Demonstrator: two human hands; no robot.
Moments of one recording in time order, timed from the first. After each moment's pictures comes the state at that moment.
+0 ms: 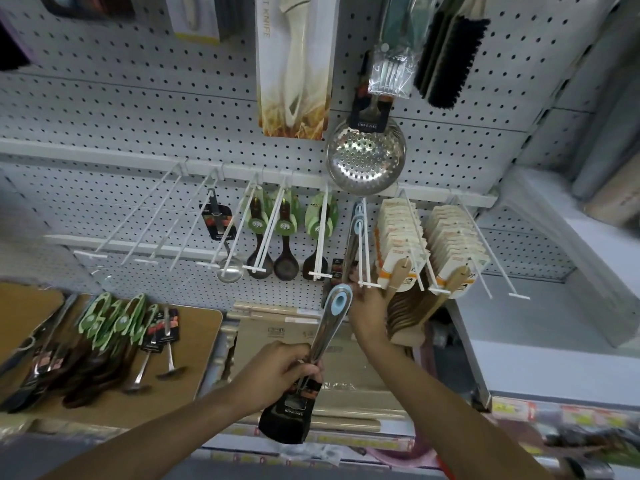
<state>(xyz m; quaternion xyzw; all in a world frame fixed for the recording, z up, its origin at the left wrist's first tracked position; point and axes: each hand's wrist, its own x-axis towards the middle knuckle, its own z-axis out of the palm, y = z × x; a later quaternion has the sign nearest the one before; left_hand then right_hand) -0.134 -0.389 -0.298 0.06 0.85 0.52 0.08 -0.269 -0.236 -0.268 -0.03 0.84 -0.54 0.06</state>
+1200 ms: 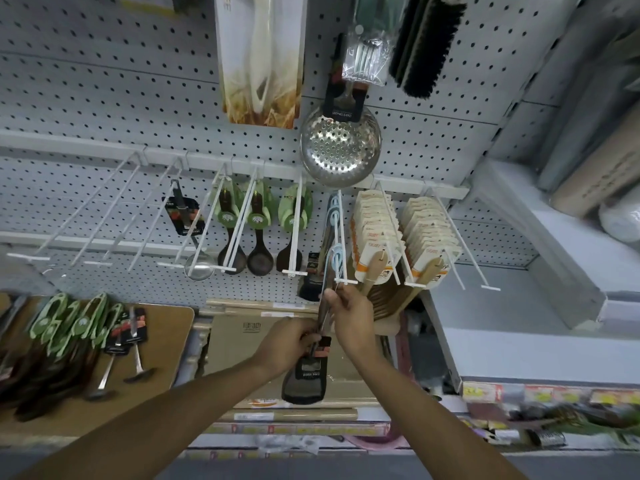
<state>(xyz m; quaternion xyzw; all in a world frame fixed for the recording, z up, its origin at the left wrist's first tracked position) -0.214 -0.354 -0.348 0.01 0.92 0.39 0.06 -0.262 -0.216 -0.290 -0.08 0.85 -0.51 0.02</state>
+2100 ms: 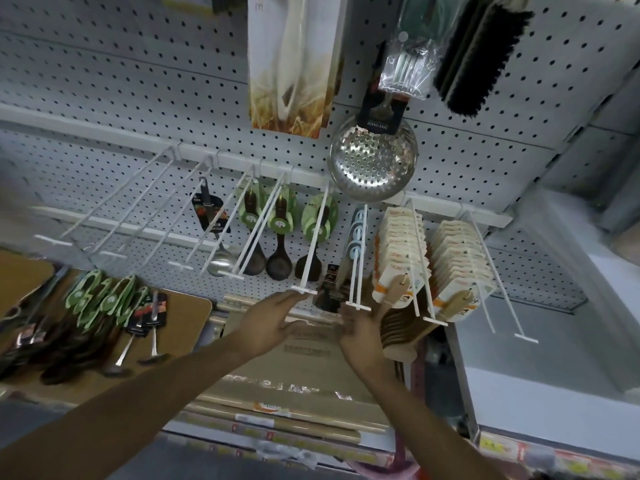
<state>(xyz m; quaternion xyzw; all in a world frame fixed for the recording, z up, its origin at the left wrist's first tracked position) -0.230 -0.412 -0.332 0.01 0.97 0.24 -0.02 -0.299 -0.210 -0.324 -0.15 0.93 -0.31 0.12</state>
